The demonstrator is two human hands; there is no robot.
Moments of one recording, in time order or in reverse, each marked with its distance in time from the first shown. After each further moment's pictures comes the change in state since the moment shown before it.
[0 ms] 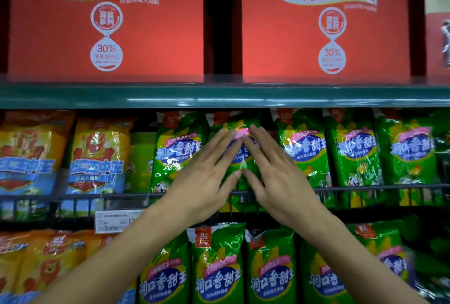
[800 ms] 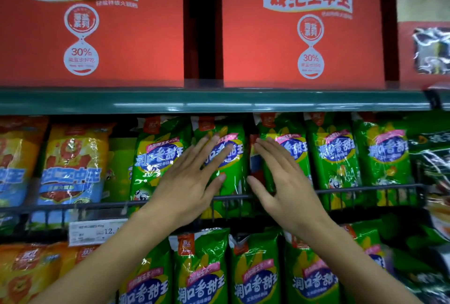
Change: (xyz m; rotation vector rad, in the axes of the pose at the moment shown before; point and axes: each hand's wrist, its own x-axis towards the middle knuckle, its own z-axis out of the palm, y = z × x) left_hand 0.008 -0.004 0.014 0.128 -0.008 -0.024; right_hand -0.023 0.025 -0.022 0.088 0.031 0.148
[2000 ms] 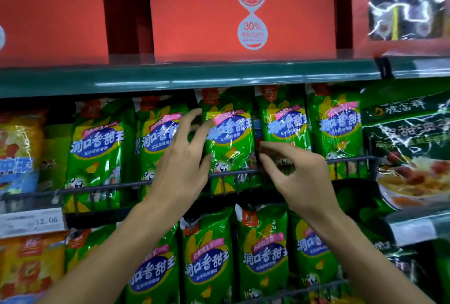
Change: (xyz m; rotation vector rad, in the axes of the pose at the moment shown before) left_hand 0.044 0.109 0.015 -0.263 0.262 -0.149; right_hand -0.049 0.085 -0.052 0.223 0.252 0.133
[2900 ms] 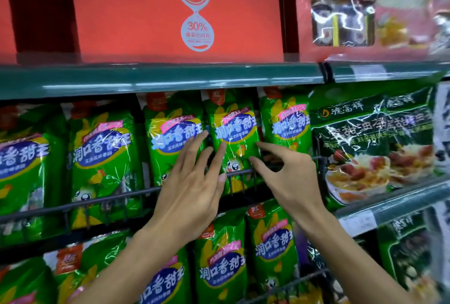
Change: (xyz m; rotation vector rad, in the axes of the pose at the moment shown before) left_hand -0.001 0.057 0.065 0.289 -0.176 0.250; right_hand 0.004 0.047 -0.041 -0.143 0.033 0.228
